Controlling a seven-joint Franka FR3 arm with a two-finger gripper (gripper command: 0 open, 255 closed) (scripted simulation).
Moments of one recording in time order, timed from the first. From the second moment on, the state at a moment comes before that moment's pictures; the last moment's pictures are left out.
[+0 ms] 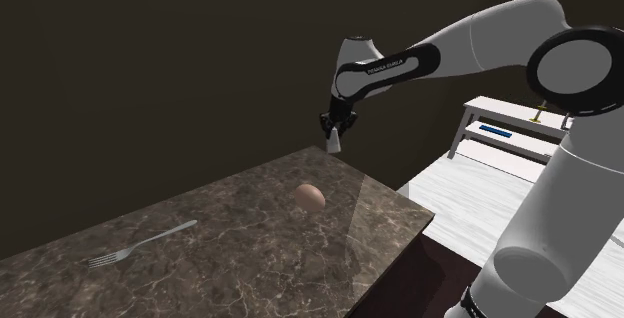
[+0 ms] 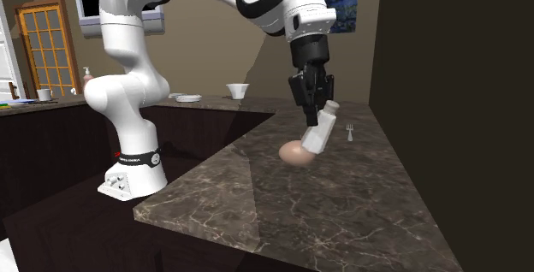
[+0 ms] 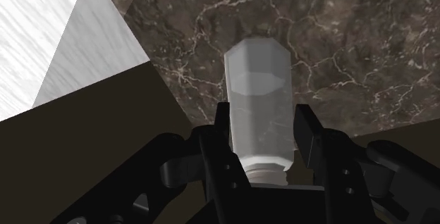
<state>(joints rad) -0.16 -0.01 -0.01 -2.05 -0.11 2.24 0.37</state>
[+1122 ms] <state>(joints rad) -0.09 -0.08 0.07 -1.99 -0.13 2.09 0.50</state>
